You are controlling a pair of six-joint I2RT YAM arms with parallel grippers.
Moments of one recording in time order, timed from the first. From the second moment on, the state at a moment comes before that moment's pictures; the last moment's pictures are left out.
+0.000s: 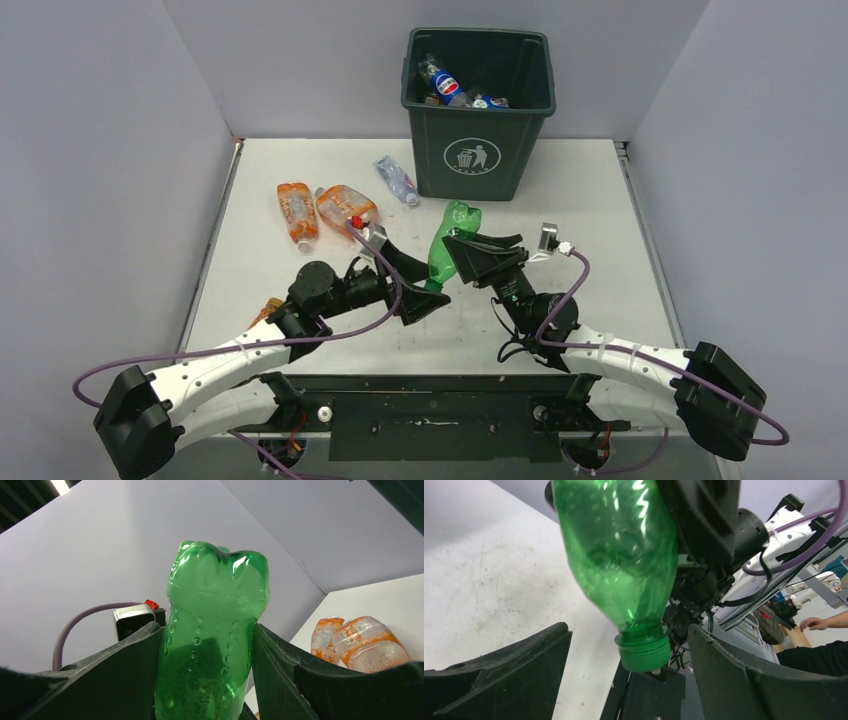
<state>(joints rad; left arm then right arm) -0.84 0.97 0.54 0.56 0.42 -0.62 0.92 1.05 0.38 1.24 0.22 0.78</state>
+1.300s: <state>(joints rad) -0.97 0.79 0.95 -0.62 0.23 0.93 0.91 0.88 1.30 -0.49 -0.05 0.17</state>
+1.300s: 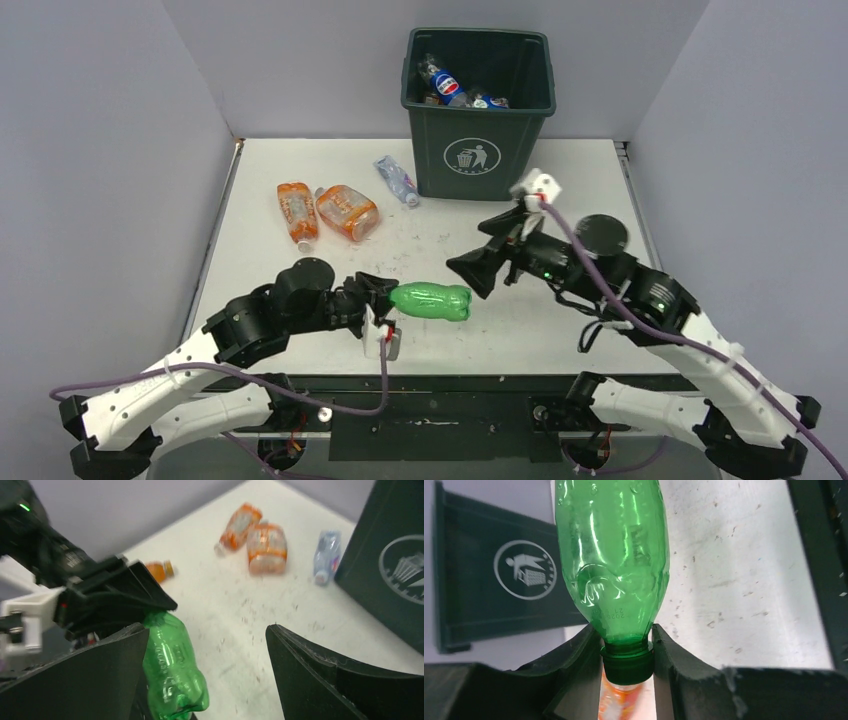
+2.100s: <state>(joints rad) -1.22 0.82 0.85 -0.53 -0.21 1.80 0.92 1.13 1.19 -0.67 -0.38 0.10</state>
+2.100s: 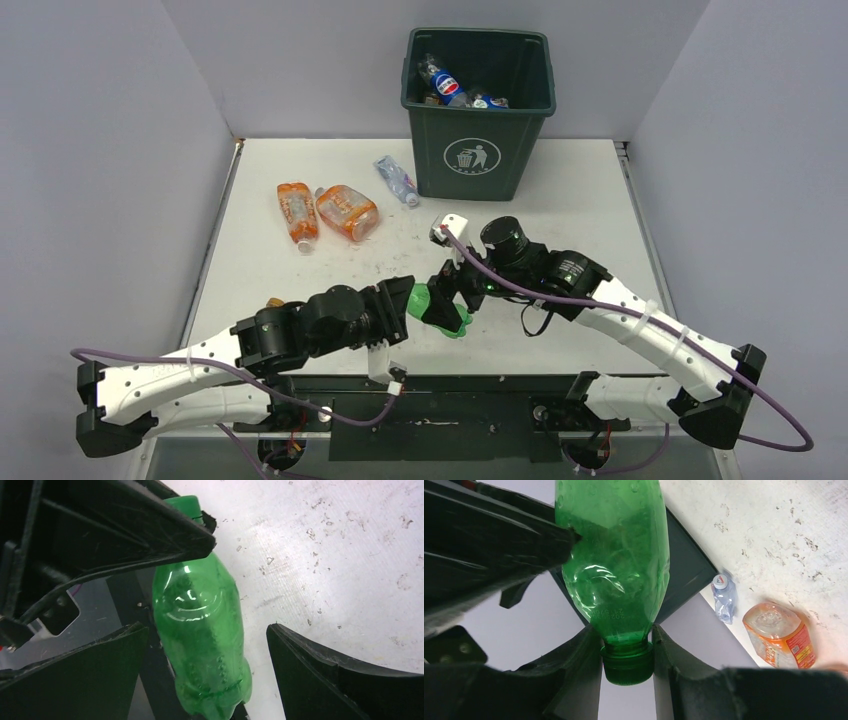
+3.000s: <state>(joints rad) -1.26 0.84 0.87 -0.53 -0.22 1.81 1.00 1.22 1.17 -0.54 -0.29 0.12</state>
